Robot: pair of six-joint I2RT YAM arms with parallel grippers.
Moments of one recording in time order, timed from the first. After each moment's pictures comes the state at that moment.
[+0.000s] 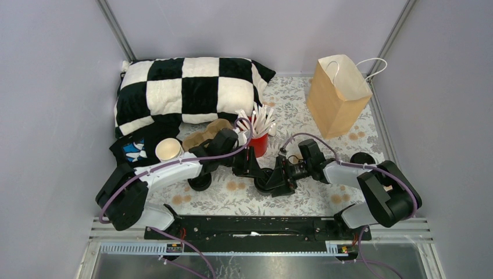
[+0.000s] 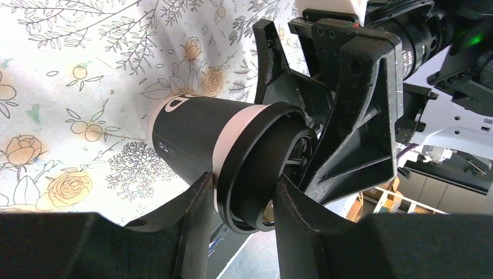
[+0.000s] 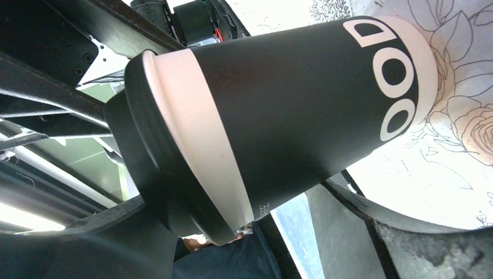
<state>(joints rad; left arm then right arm) -0.78 1.41 0.76 -0.15 0.51 -0.81 0.49 1.45 0.45 0.07 -1.06 0.84</state>
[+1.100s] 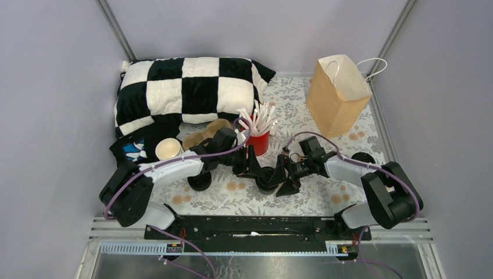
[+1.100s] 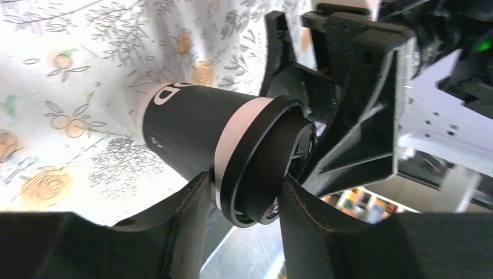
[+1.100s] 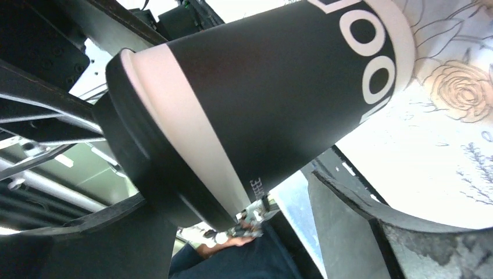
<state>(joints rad) -0.72 1.47 0.75 -0.08 0.65 -0.89 0.46 1.45 0.54 -0.21 -1.03 0.77</state>
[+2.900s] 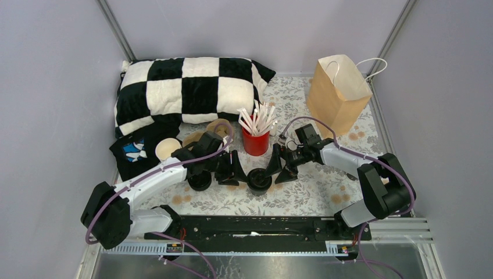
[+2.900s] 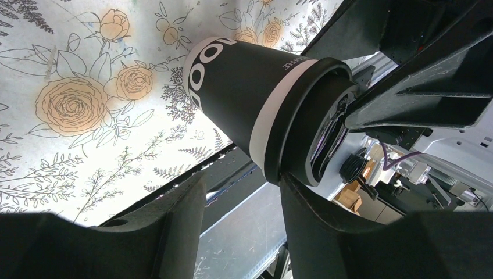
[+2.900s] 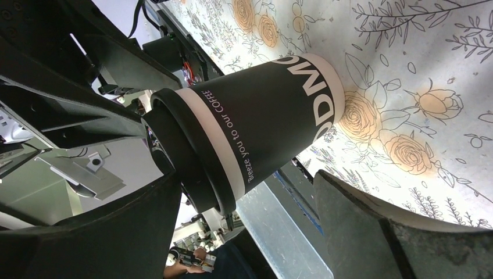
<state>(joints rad) -0.67 1.20 0.73 -0.46 0.51 -0.89 0.46 1.50 0.74 -0.34 -0.93 0.61</state>
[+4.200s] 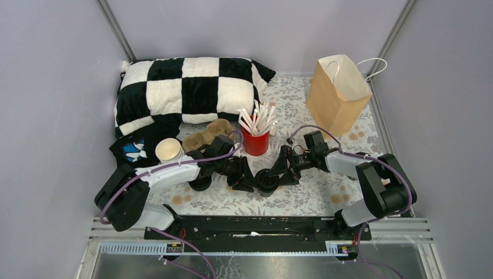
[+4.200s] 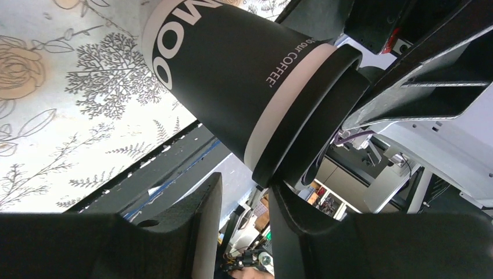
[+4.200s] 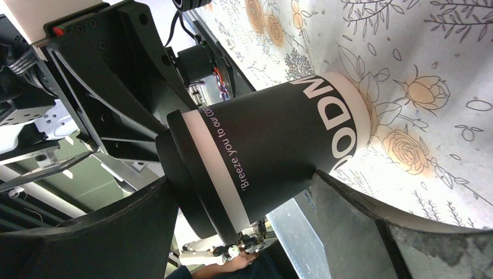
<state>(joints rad) -0.74 1.40 0.67 -0.23 0.68 -1.09 0.37 1.51 0.57 -0.09 -1.04 0.75</state>
